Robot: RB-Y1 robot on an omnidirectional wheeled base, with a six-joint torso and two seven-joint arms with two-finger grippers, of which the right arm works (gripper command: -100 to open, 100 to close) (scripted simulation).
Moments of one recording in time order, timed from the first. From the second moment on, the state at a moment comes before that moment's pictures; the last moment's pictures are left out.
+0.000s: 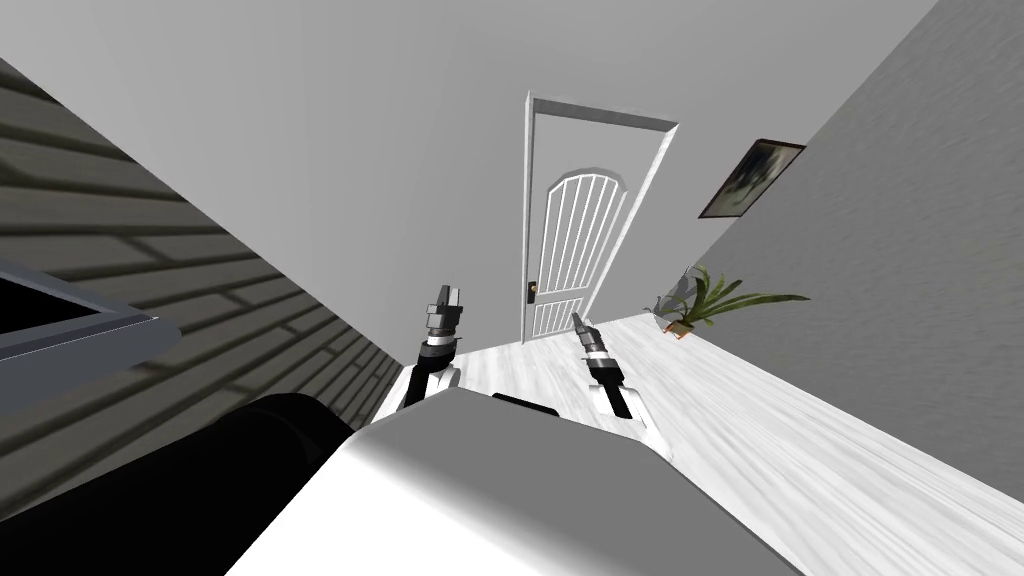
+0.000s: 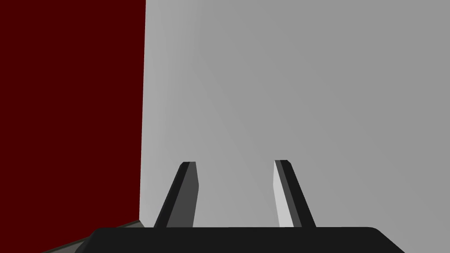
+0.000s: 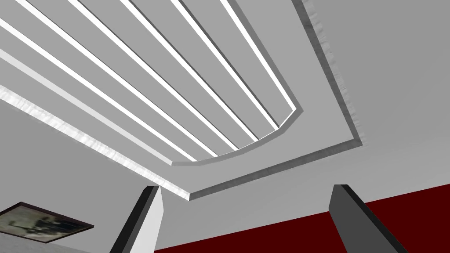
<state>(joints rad) 0.21 -0.09 -0.03 -1.72 0.48 -0.45 0.32</state>
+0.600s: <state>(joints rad) 0.15 -0.09 -0.02 -1.60 0.60 -0.47 0.39</state>
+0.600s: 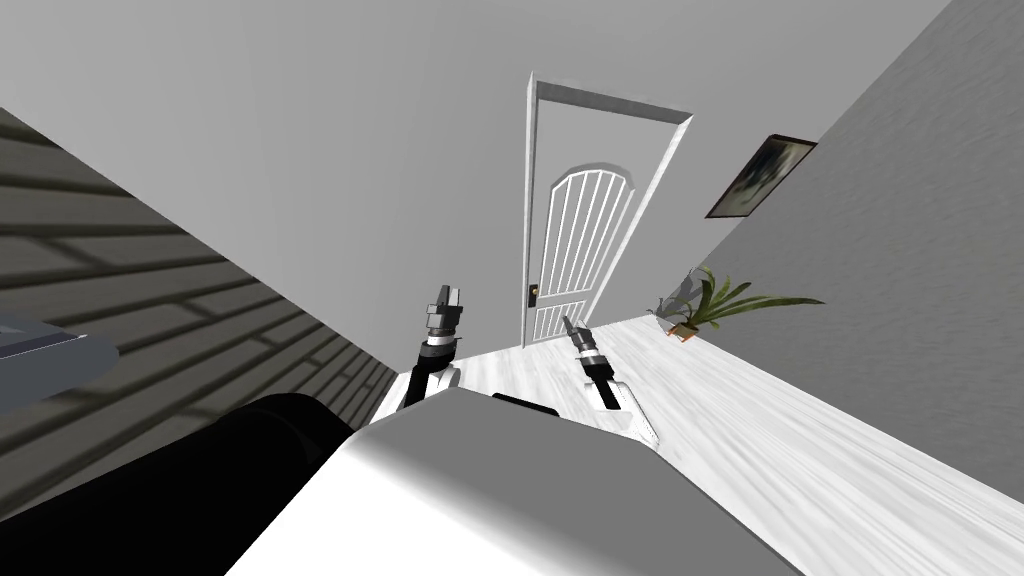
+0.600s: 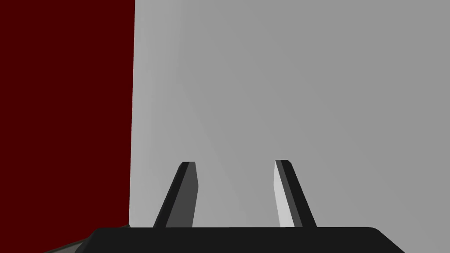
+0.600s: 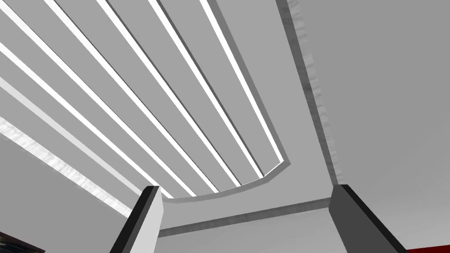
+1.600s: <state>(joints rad) 0.05 -0.09 -0.01 -1.42 0.78 -0.51 0.50</state>
